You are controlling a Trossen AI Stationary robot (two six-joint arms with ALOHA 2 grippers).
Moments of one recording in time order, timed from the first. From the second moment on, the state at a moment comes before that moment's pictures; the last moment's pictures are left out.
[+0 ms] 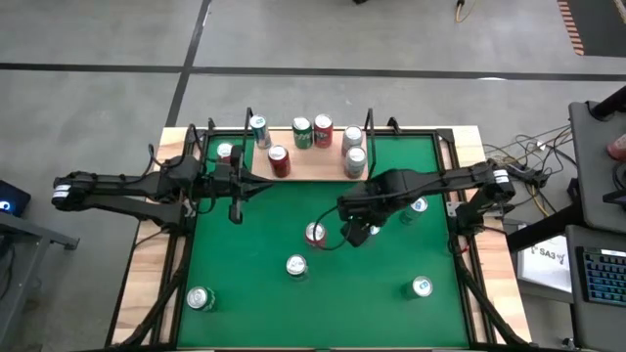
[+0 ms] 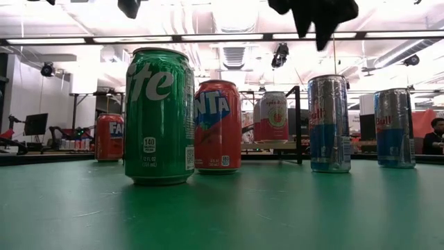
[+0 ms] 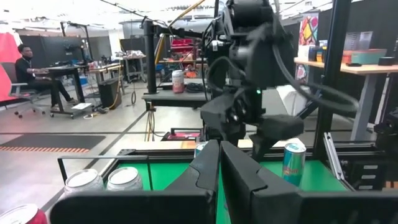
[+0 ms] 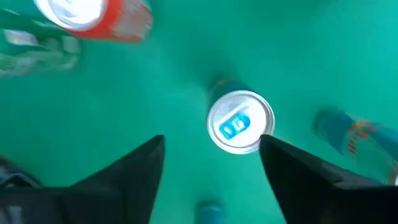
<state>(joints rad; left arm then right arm) 0.03 0.81 0.67 0.21 -0.01 0.04 0.14 1.75 1.76 -1.45 -0.01 0.98</state>
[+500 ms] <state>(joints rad) 0.03 0.82 0.67 0.21 -0.01 0.05 0.14 1.85 1.76 -1.51 0.00 0.99</state>
